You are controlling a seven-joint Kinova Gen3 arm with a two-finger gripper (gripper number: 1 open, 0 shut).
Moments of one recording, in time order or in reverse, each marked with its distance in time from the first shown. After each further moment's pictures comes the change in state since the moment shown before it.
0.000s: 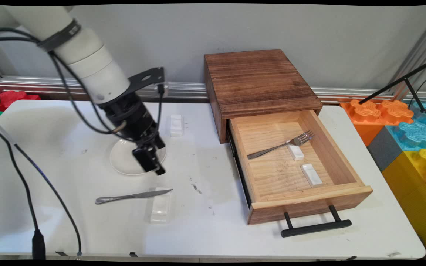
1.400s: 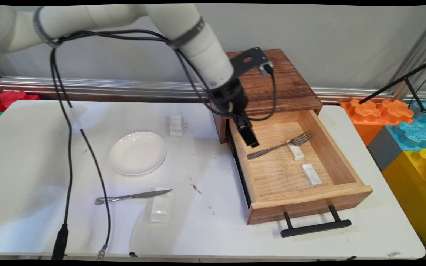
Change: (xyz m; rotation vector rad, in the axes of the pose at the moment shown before) arm 0.185 -0.010 0.057 0.078 0.179 0.049
